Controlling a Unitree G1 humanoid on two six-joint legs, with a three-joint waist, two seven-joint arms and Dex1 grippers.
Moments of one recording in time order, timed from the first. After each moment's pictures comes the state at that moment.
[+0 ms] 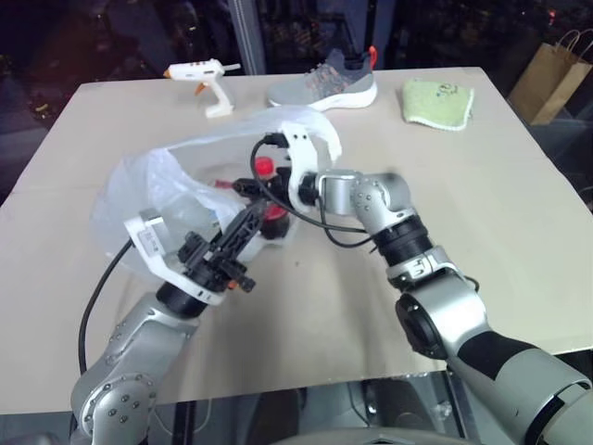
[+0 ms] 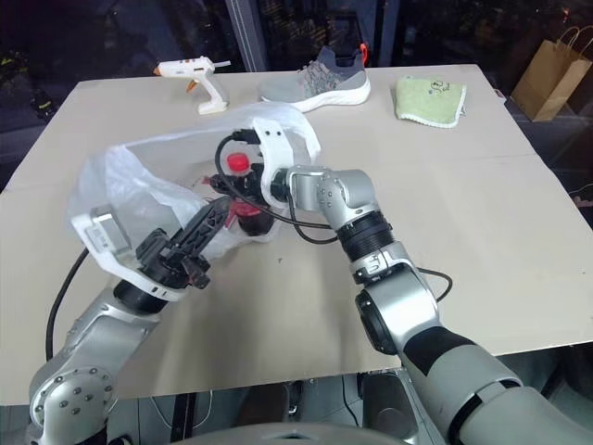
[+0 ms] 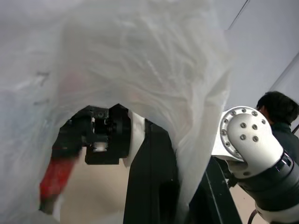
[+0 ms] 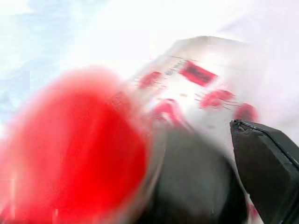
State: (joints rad) left arm 0.12 0.42 0.27 -0.74 -1.15 0.47 -0.32; right arm -1.14 0.16 0.08 0.53 0.59 0.90 0.27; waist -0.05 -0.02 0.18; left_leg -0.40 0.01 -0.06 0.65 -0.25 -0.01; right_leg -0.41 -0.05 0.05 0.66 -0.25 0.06
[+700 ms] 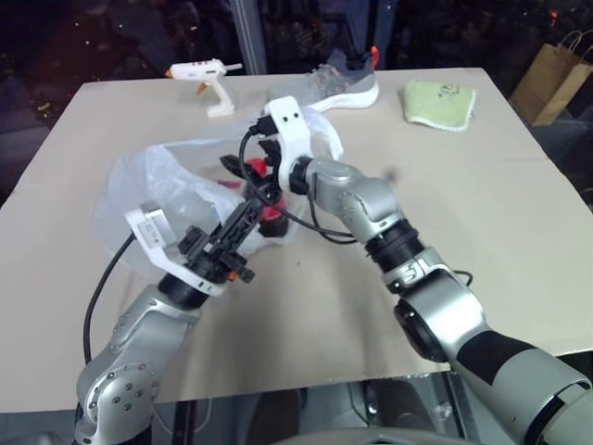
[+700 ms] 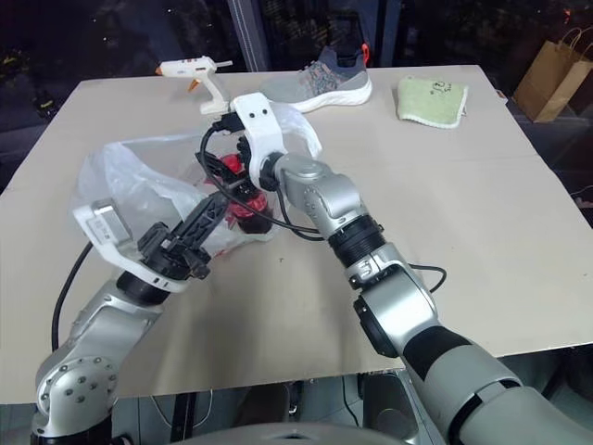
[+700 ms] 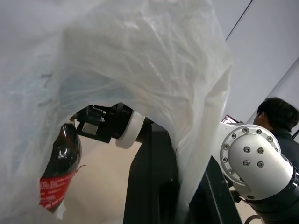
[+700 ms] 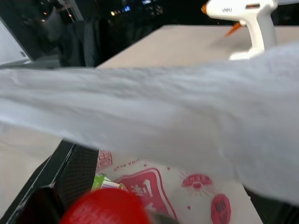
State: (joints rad) left arm 0.08 0.41 0.27 -0.69 -1.16 0.47 -0.32; right arm -1.14 0.16 0.22 0.58 0.44 0.48 0.35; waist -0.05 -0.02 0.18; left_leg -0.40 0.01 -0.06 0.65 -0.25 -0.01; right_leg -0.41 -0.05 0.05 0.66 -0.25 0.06
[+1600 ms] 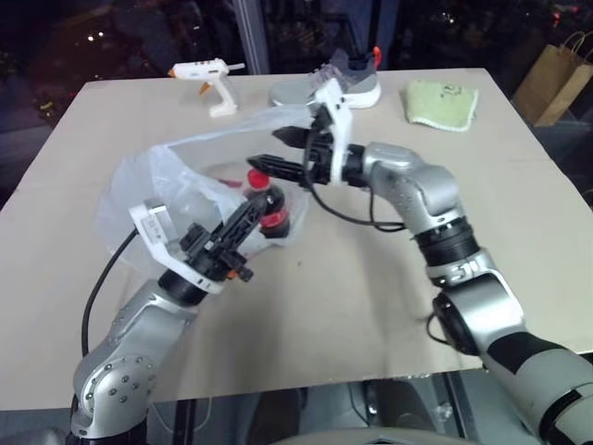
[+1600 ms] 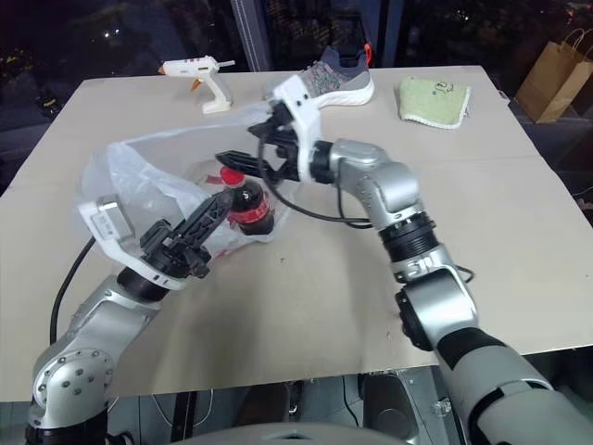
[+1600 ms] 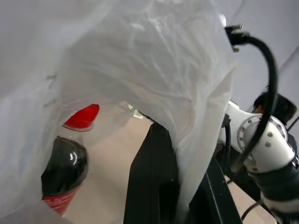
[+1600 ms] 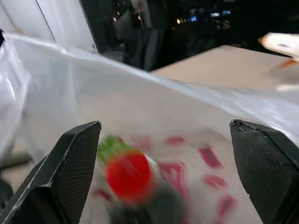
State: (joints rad) left arm 0.06 0.46 0.27 -0.66 -1.18 0.49 -0.36; right arm -1.03 -0.13 0.17 0.30 0.48 0.59 0.81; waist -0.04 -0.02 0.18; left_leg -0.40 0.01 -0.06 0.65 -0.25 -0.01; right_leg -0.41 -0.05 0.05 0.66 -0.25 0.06
